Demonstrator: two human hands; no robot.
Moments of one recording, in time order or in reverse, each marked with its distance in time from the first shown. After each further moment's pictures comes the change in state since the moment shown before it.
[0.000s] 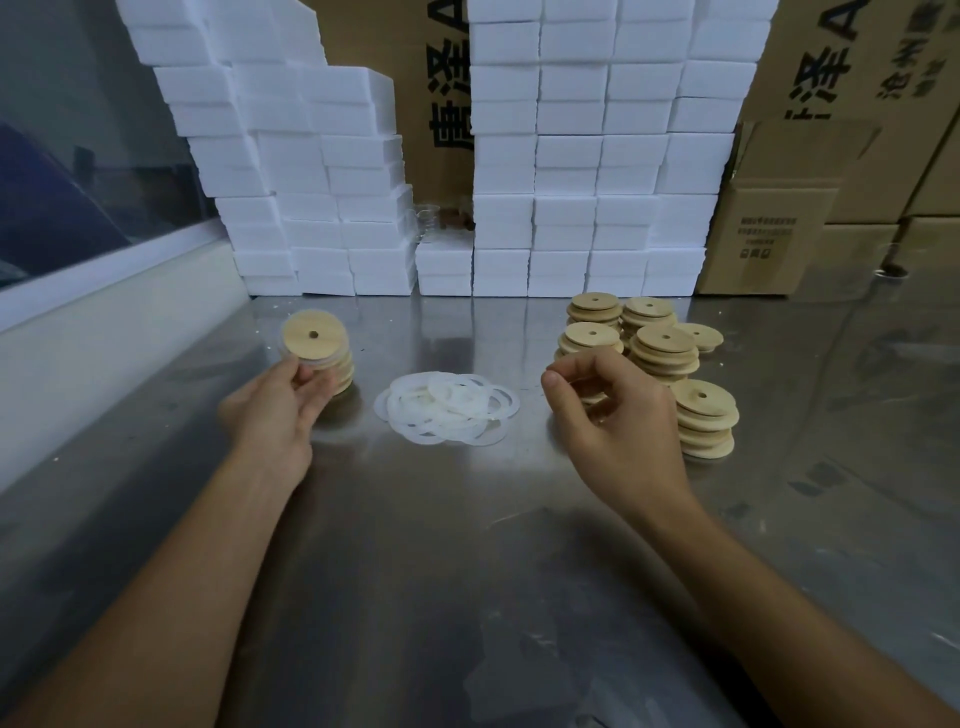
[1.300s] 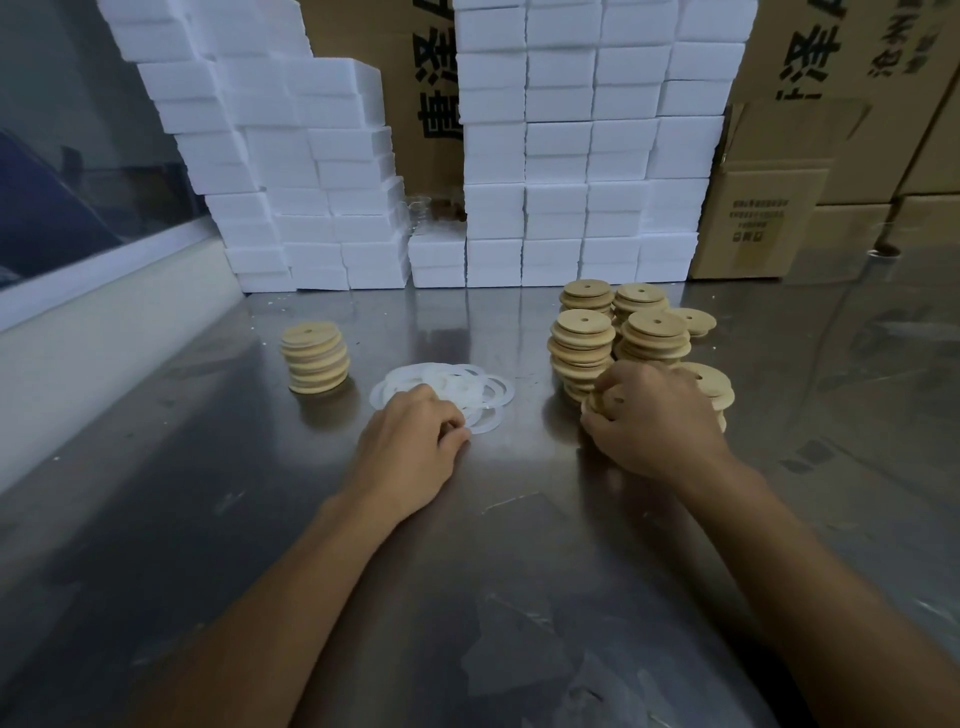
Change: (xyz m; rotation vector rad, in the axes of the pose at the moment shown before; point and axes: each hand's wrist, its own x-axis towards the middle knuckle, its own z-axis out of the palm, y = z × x) left_hand -0.075 -0.052 0.020 1.517 -0.645 0.833; right_hand 0.014 0.028 -0.030 -0.802 -0.334 0.330
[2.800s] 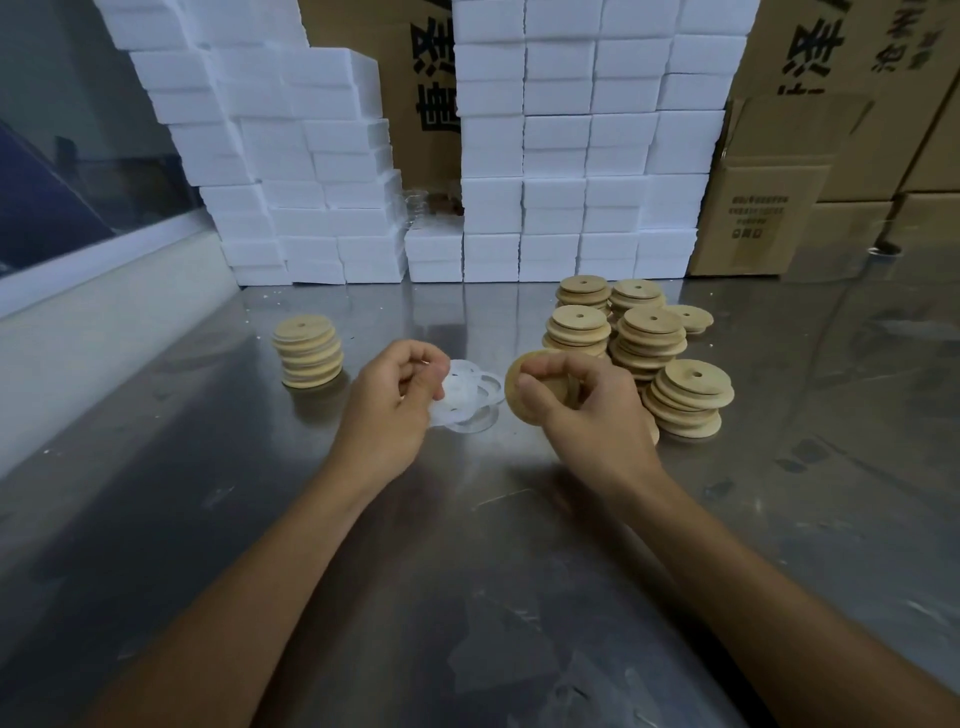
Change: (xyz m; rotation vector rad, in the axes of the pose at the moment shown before) left_hand 0.012 0.002 -0.007 -0.751 0.202 -0.119; right_hand -0.016 -0.036 0.016 0.942 0.047 -0.111
